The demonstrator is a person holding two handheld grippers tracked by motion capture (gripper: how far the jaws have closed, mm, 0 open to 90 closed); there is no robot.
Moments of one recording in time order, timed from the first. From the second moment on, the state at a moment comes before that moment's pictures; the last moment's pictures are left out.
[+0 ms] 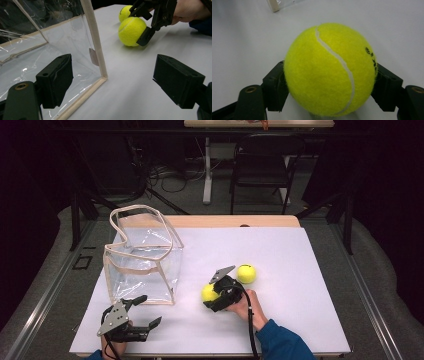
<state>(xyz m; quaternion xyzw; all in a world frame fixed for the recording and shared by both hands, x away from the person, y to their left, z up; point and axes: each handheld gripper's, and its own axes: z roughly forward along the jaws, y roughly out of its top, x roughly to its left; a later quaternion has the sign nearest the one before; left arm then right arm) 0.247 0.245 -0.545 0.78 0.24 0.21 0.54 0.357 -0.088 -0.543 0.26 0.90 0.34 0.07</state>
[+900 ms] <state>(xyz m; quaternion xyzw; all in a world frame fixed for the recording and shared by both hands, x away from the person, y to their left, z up) 0.248 0.245 -0.545 0.78 0.24 0.21 0.54 0.351 -0.094 -0.530 0.26 0.89 0.37 0.10</state>
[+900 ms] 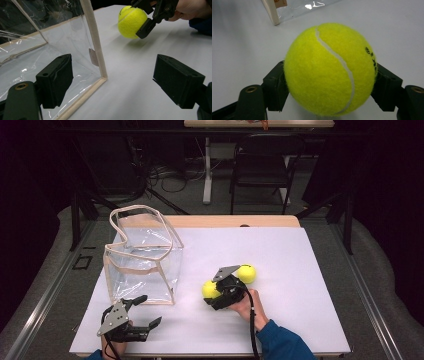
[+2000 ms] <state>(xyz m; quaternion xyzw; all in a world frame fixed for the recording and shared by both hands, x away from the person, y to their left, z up) 0.247 0.244 -0.545 0.78 0.24 0.22 0.54 0.348 -0.101 -0.515 0.26 0.87 0.41 0.11</state>
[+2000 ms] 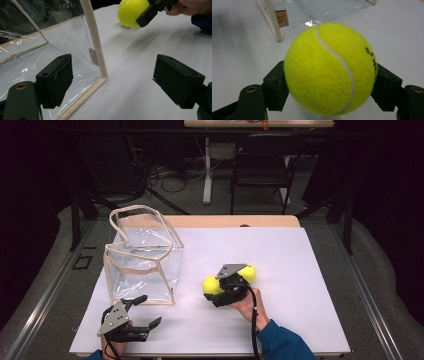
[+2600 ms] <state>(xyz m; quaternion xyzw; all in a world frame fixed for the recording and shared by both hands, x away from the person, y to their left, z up) 0.247 0.245 -0.545 0.78 0.24 0.22 0.54 0.351 -0.100 -0.506 0.26 0.86 0.41 0.12</state>
